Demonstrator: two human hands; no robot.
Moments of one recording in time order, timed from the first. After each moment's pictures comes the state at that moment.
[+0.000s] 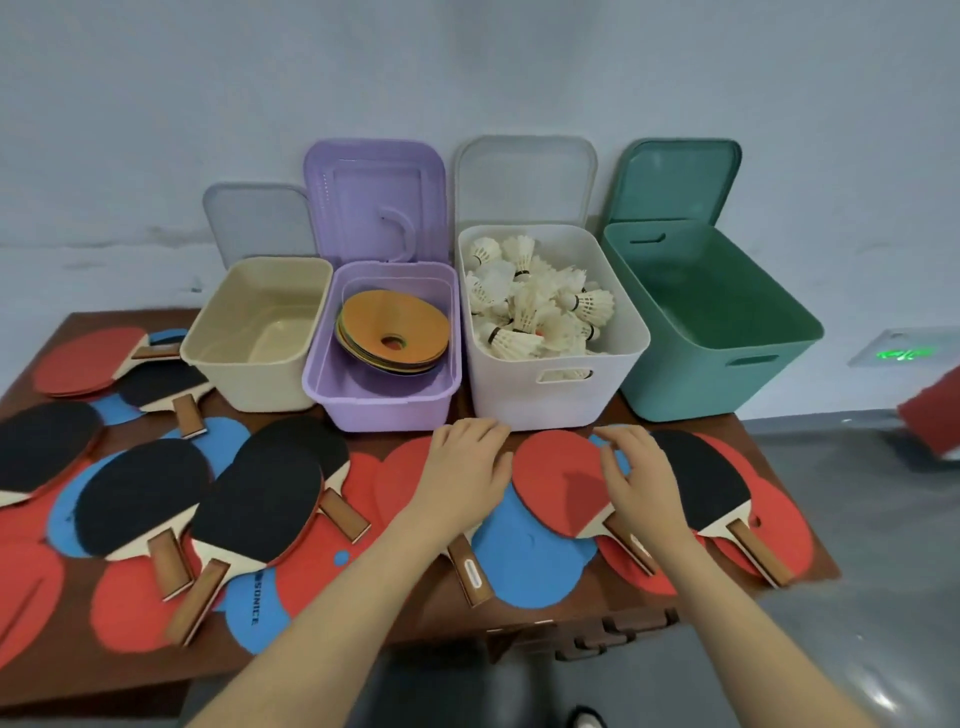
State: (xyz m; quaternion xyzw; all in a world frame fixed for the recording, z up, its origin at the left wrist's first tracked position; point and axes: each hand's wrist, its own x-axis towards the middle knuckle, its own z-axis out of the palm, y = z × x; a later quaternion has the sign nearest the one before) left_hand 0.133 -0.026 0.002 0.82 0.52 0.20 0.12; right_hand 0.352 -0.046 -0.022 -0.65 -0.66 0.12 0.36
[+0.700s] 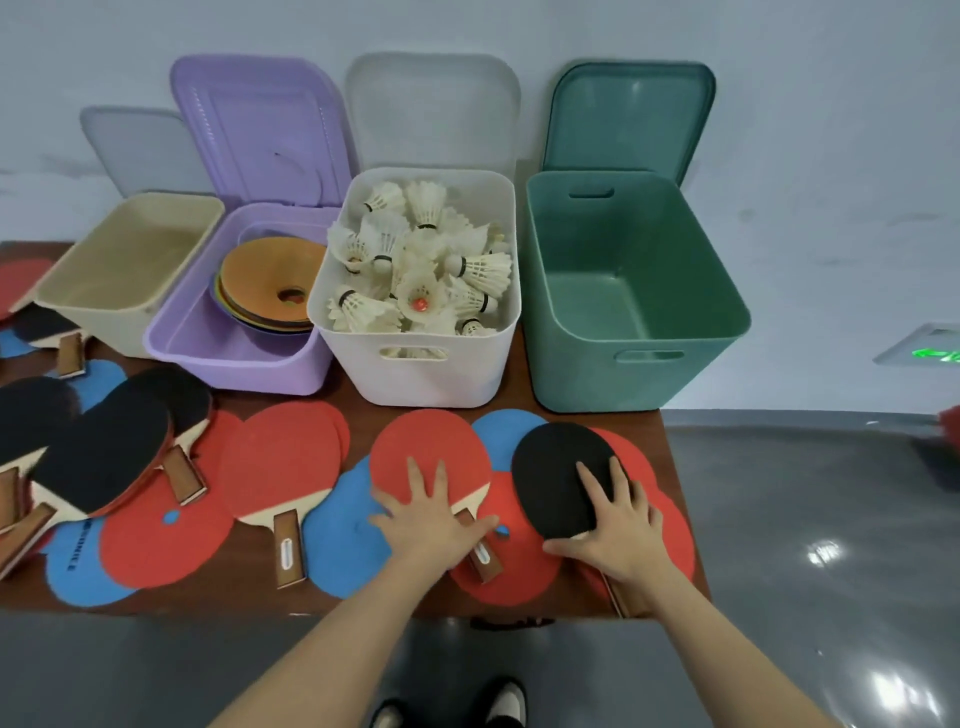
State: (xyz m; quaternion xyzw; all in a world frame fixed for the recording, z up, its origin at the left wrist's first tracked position) left_hand 0.336 -0.039 -0.084 0.55 0.78 -0.13 0.27; right_hand 0.565 -0.030 -0.103 -0.70 -0.66 0.27 -0.07
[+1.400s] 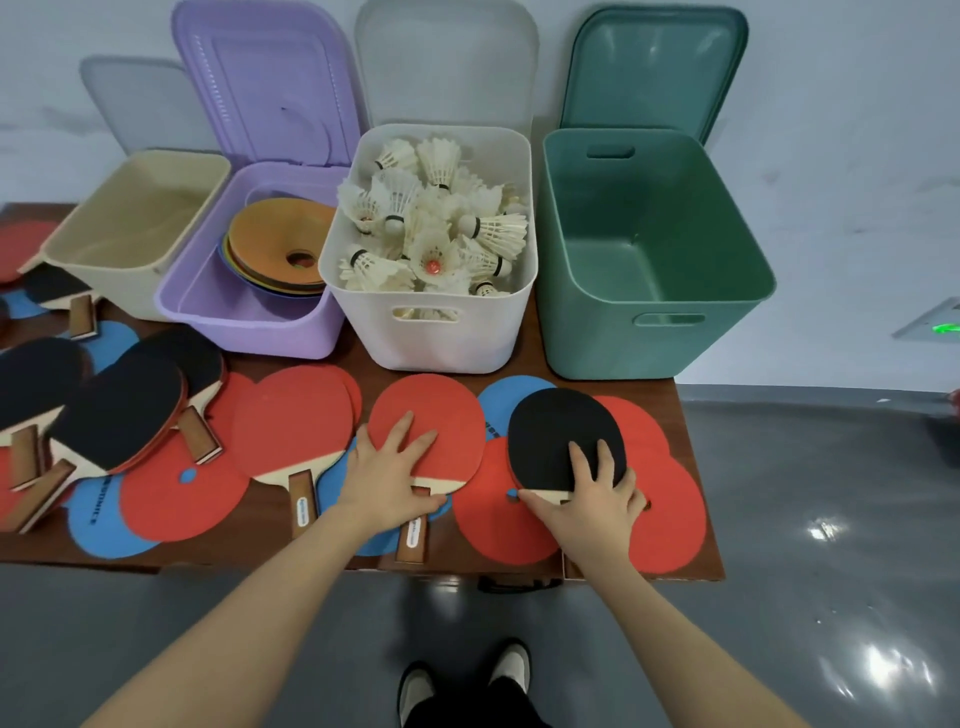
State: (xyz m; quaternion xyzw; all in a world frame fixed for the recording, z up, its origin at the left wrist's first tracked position) left_hand 0.261 -0.043 -0.094 0.69 0.69 -0.08 0.21; right_hand 0.506 -0.059 -0.113 -0.77 -0.61 0.19 0.05
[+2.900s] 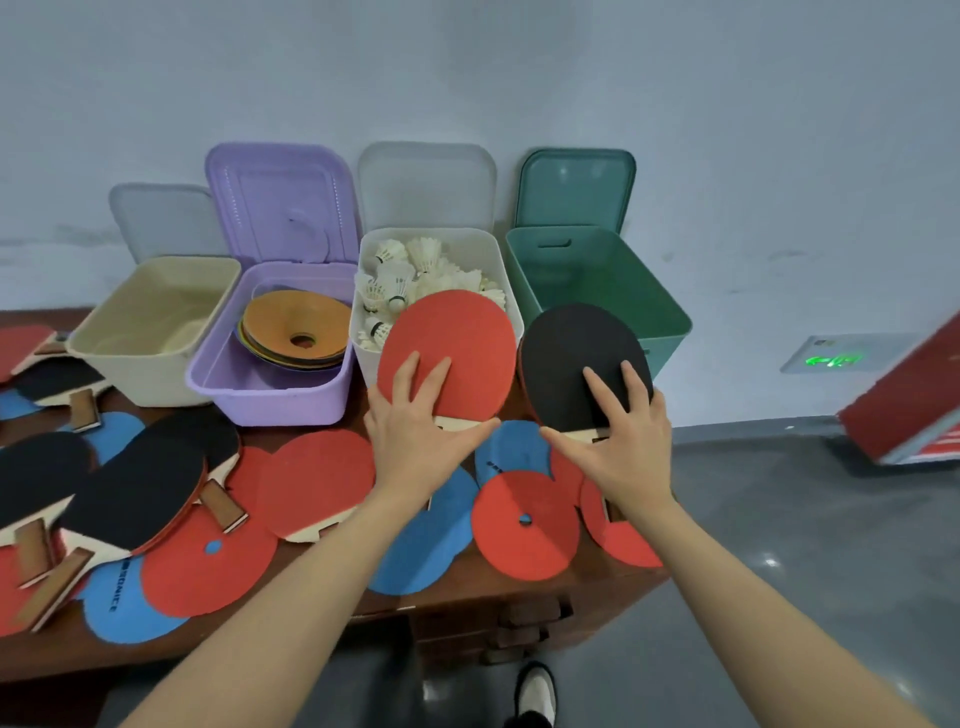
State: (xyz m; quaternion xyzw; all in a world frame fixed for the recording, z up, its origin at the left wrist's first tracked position) left_hand 0.266 -0.042 0.022 0.65 0.67 0.35 0.12; right_hand 0.489 -0.058 0.017 -0.70 -0.64 -0.04 0.32
